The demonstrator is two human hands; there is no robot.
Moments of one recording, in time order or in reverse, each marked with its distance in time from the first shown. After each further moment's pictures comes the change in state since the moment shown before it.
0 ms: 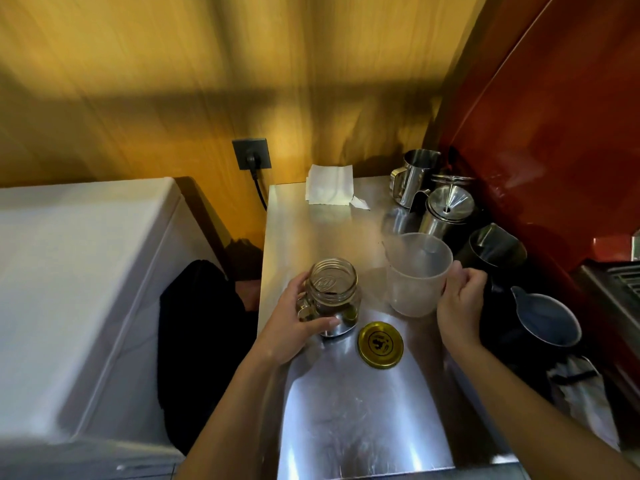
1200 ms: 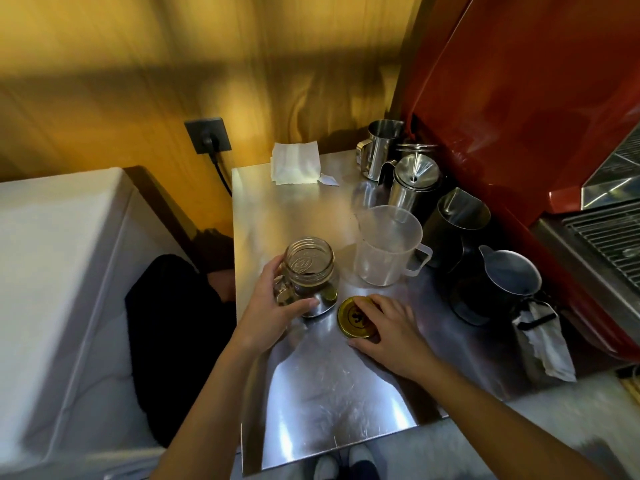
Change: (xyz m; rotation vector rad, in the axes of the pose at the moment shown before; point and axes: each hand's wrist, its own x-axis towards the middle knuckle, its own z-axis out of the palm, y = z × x) left_hand 0.001 -0.006 0.000 0.038 -0.004 0.061; right_hand -0.076 0.044 -0.010 -0.739 -0.725 -0.479
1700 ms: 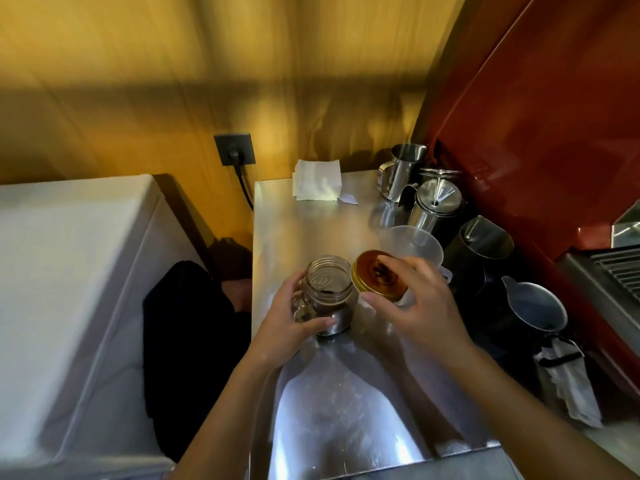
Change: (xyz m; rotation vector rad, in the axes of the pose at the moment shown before) left_hand 0.001 -0.002 -0.003 -0.039 -0.019 -0.004; right_hand 0.038 -0.059 -0.096 0.240 0.355 -0.041
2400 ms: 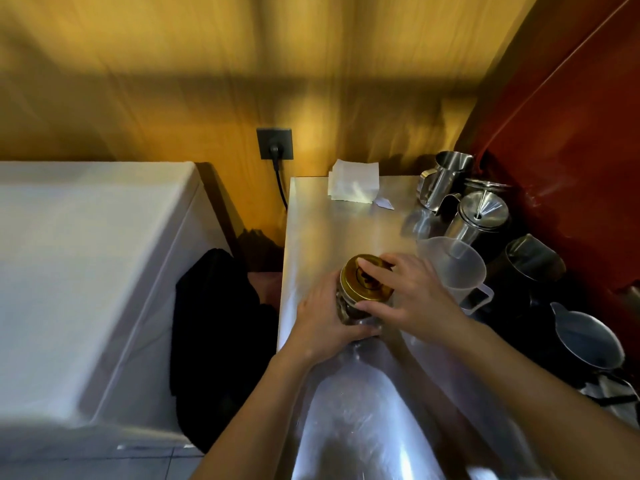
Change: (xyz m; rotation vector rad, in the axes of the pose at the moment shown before) left_hand 0.004 0.013 0.008 0.289 0.085 0.076; right_hand 0.043 -0.008 0.033 -0.212 -0.377 -0.322
